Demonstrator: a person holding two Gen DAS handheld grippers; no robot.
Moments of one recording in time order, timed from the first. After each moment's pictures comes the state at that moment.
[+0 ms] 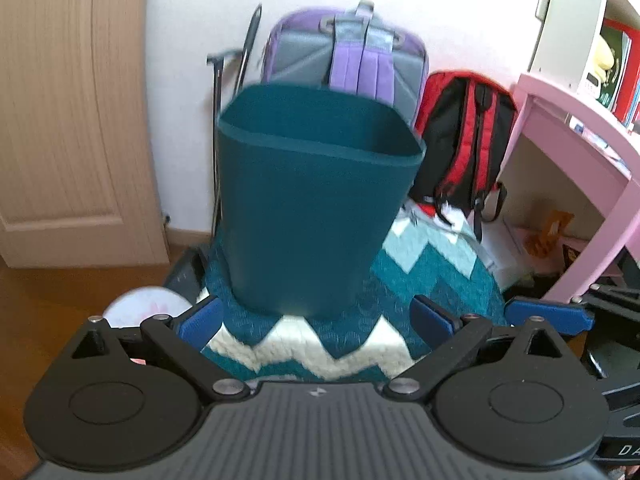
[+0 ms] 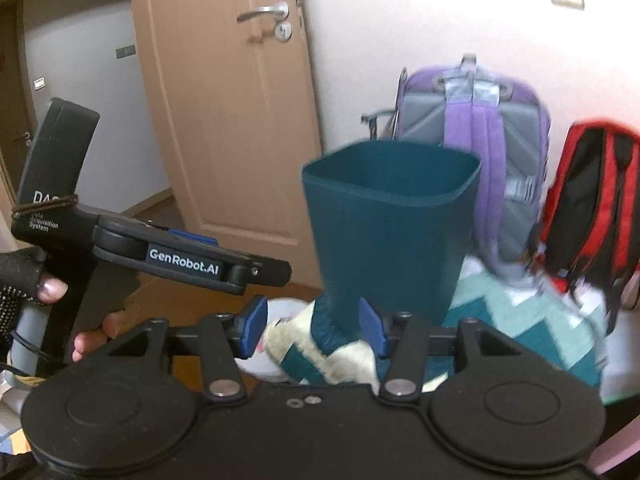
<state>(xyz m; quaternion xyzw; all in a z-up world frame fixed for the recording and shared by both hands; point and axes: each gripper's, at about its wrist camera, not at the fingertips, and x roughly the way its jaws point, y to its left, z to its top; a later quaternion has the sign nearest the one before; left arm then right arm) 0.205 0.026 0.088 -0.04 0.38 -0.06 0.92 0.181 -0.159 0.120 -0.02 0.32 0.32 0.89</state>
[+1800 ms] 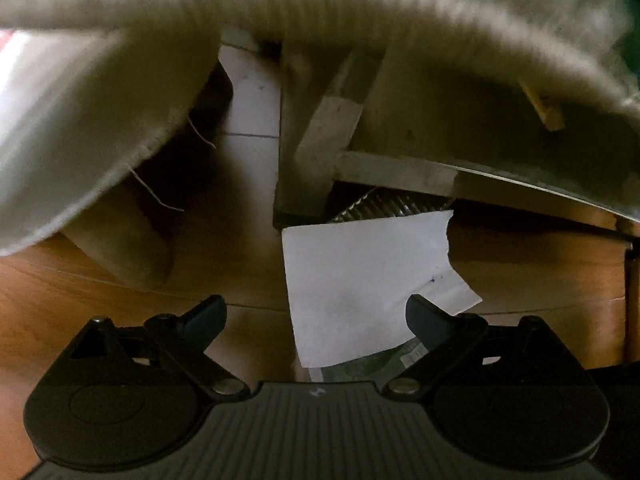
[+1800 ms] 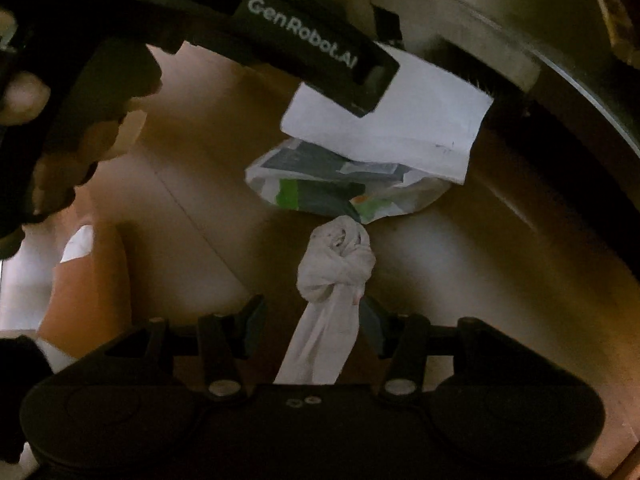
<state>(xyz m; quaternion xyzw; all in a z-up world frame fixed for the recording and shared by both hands) 0.342 0.145 -0.469 -0.03 0.60 -0.03 0.80 0.263 -0.006 -0.454 -0.12 0.67 0.32 0.66</state>
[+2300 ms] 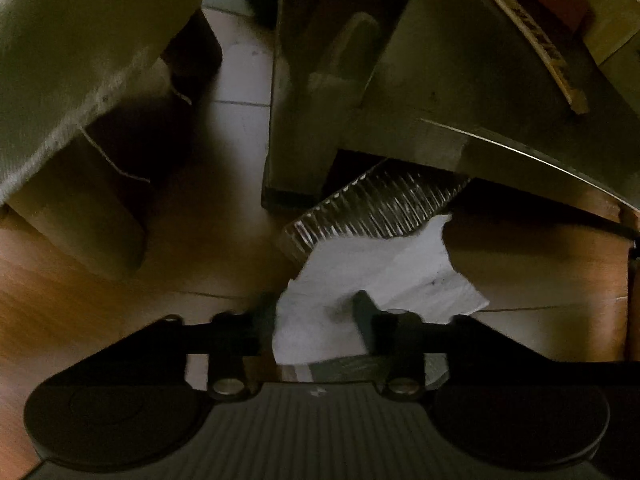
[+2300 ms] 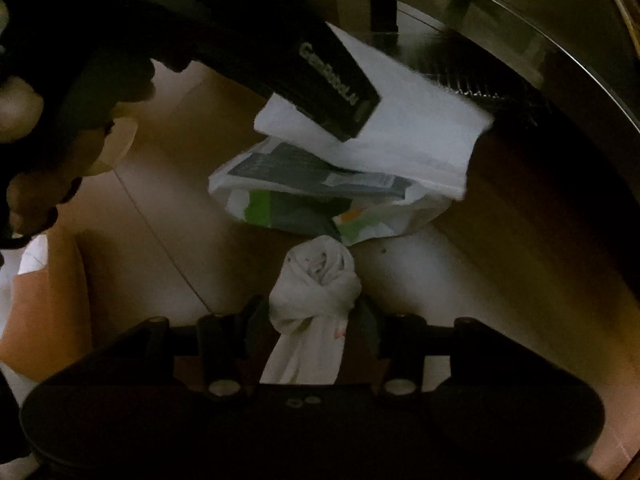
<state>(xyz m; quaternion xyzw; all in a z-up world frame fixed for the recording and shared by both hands) 0.349 0.147 -0.497 -0.05 0.62 -0.04 0.78 0.263 0.011 -0.472 -0.15 0.66 0.30 0.67</state>
